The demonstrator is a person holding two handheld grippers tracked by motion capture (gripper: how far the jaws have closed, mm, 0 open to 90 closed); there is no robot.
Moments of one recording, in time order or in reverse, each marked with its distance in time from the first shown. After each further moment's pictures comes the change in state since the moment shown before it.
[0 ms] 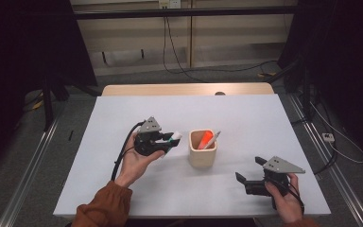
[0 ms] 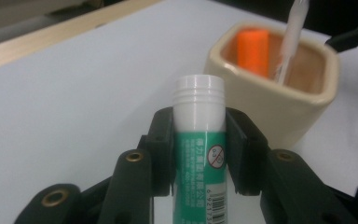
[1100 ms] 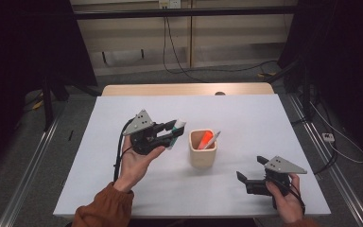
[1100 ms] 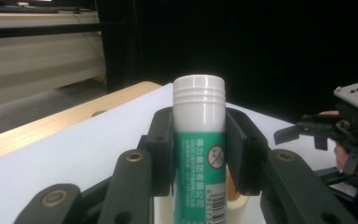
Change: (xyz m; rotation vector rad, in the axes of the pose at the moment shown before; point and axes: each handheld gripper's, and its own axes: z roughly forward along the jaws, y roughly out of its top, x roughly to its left) left arm -0.033 0.039 -0.030 -0.290 -0.009 -0.004; right arm -0.002 0.000 -0.002 -0.014 -0.017 0.007
